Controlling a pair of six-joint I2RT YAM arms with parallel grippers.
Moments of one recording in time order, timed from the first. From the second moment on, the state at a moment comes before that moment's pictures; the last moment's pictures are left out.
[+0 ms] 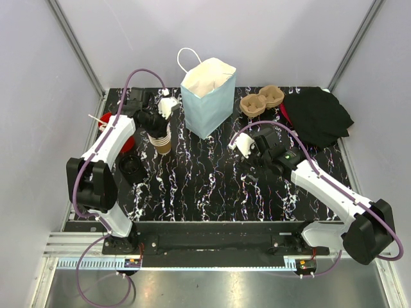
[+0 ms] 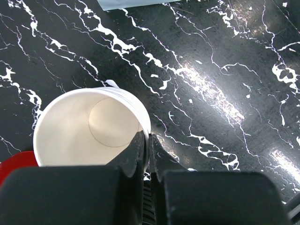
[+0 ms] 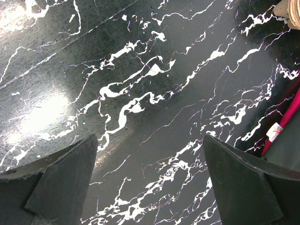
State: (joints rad) left arm -0.17 1.67 1.45 -0.78 0.41 0.53; right arm 0.60 1.23 0.96 -0.59 0.03 -0.51
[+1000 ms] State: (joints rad) left arm -0.17 1.65 1.45 -0.75 0.37 0.52; right arm 0.60 1.23 0.96 -0.59 -0.01 -0.50
